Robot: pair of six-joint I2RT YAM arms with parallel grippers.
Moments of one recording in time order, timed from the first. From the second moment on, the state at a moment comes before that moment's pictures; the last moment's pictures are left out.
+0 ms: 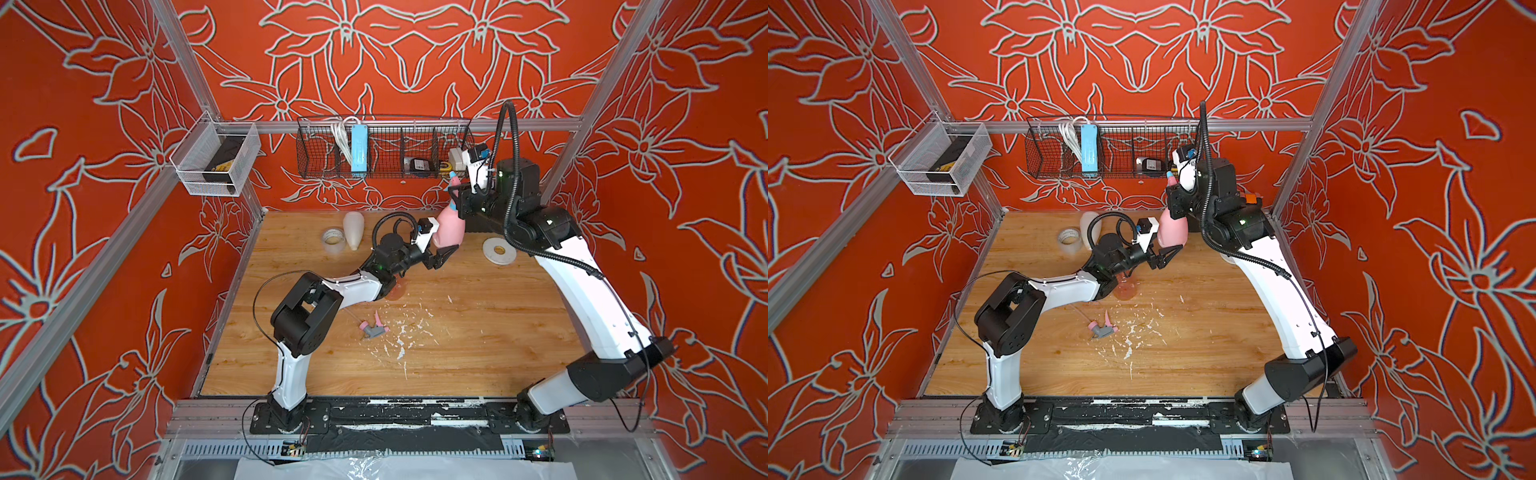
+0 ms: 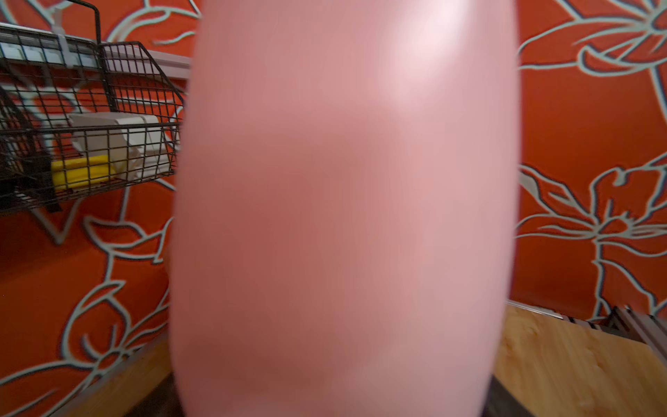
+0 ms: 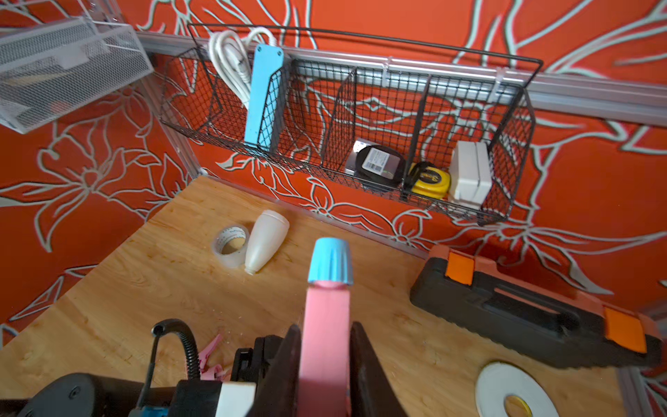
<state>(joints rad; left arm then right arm) -0.63 1.97 1.26 0.85 0.37 -0.03 0.50 1.55 1.93 -0.74 0.02 0.05</state>
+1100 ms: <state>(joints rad) -0.63 2.00 1.26 0.81 0.28 -0.06 0.43 1.49 1.95 -0.94 -0.04 0.09</state>
